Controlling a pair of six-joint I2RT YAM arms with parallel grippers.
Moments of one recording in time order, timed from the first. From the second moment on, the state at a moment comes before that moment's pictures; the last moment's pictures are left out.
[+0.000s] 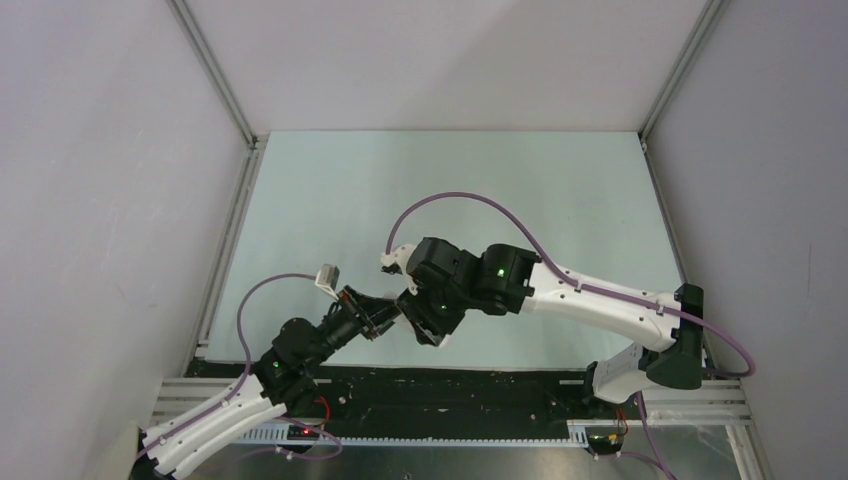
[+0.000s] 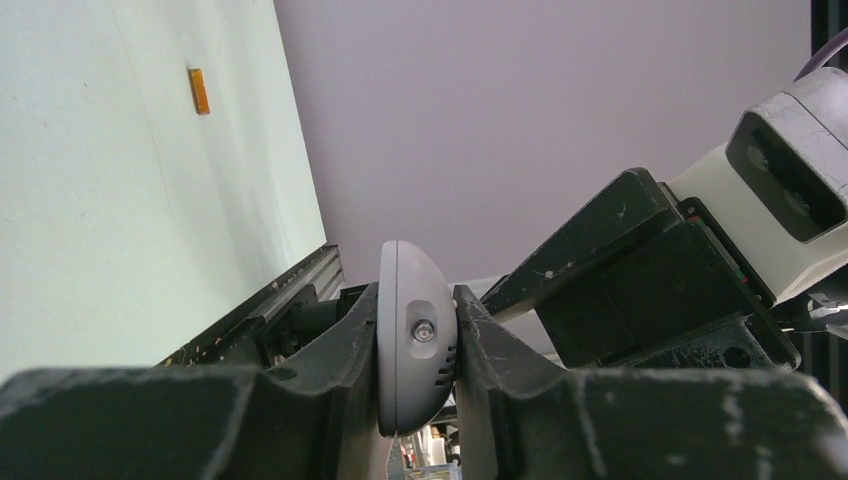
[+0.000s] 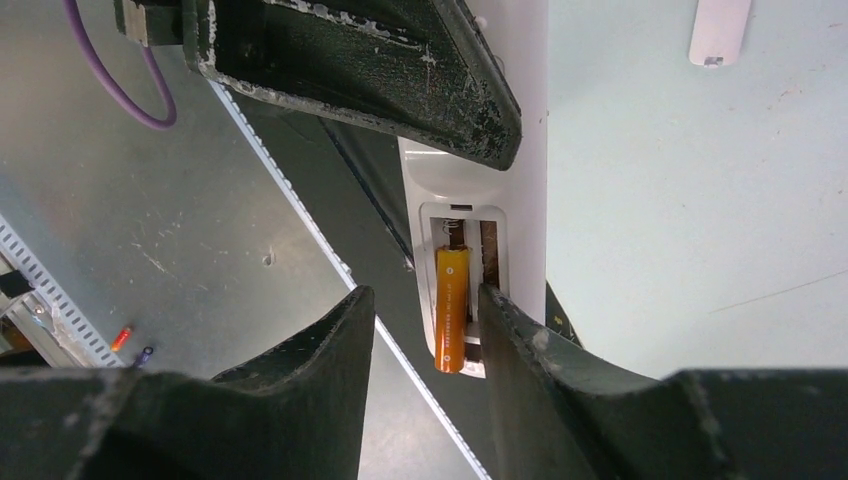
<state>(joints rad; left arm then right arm) -0.88 0.26 0.04 0.32 0.02 -1.44 1.24 1.50 1.52 -0.99 -0.09 0.33</state>
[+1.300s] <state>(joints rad) -0.88 0.29 0.08 0.33 0.04 -1.44 1.33 1.14 1.20 -0.81 0.07 0.53</state>
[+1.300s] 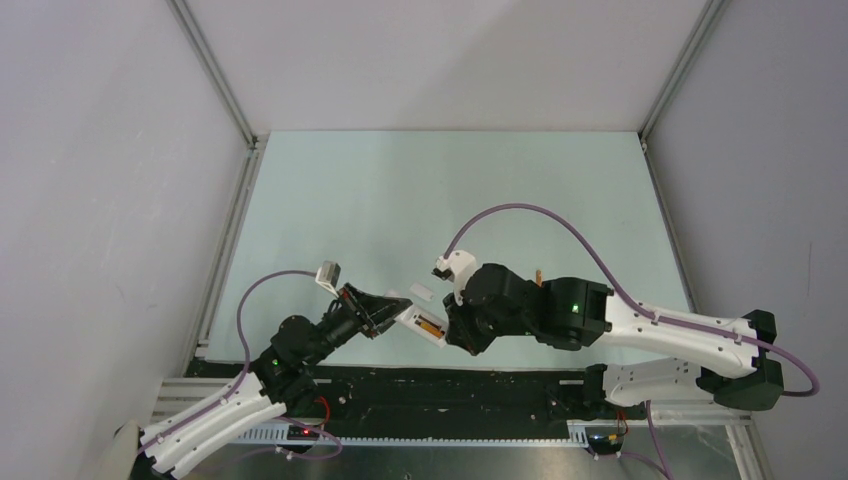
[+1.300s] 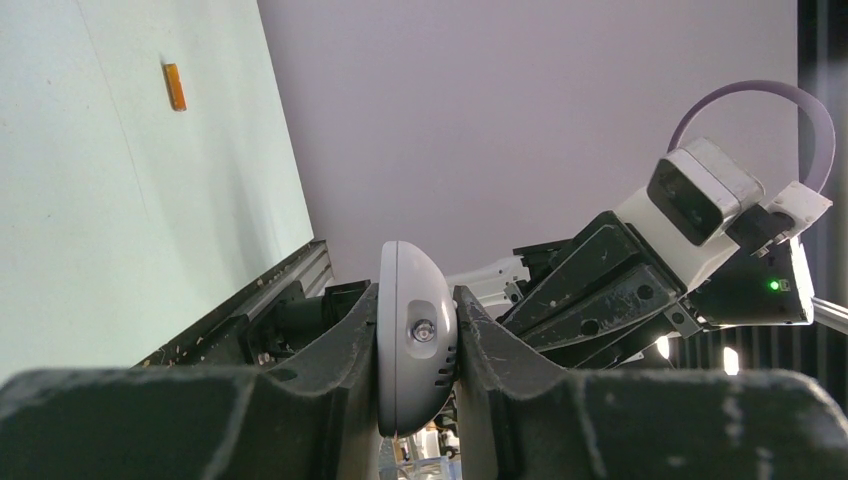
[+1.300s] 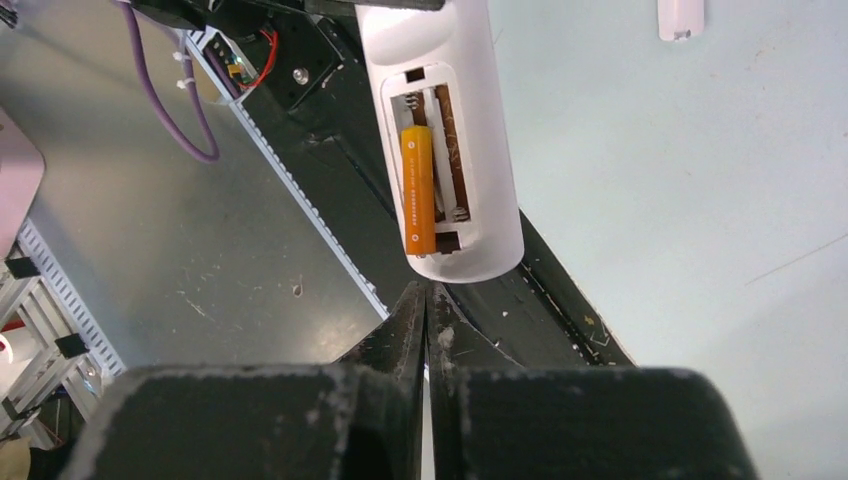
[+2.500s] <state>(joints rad) -0.88 0.29 0.08 0.33 0.04 -1.44 1.29 1.16 1.20 -0.72 0.04 0.52</state>
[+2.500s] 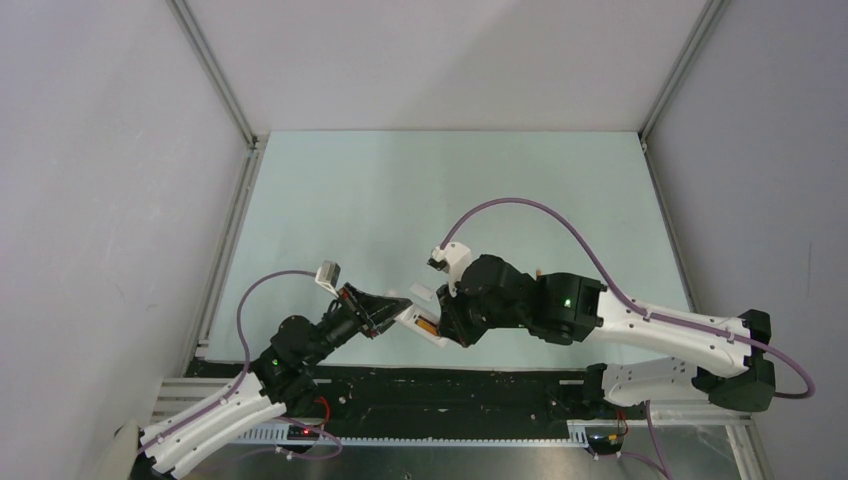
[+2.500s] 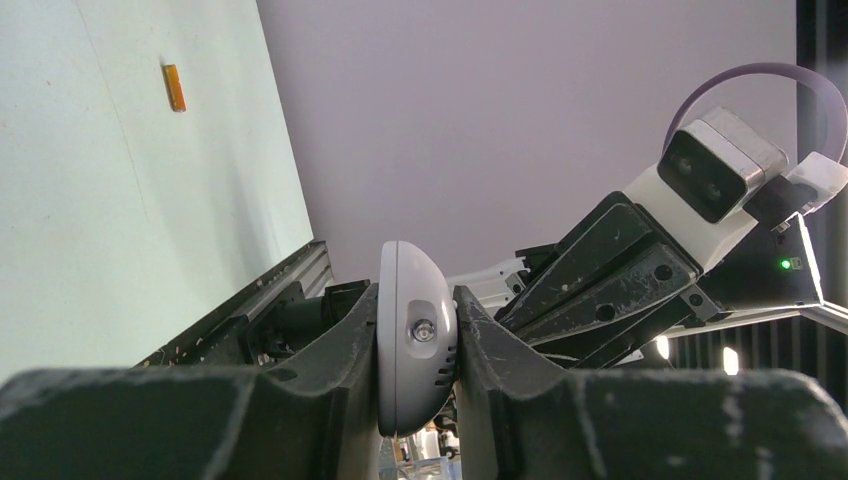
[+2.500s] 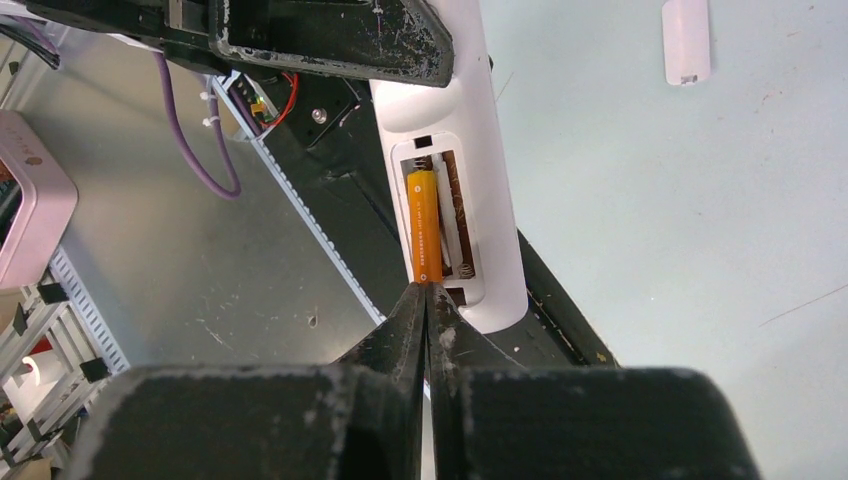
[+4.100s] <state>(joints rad) -0.88 0.29 0.08 0.33 0.04 -1.44 1.28 1.10 1.17 -0.68 0.09 0.53</state>
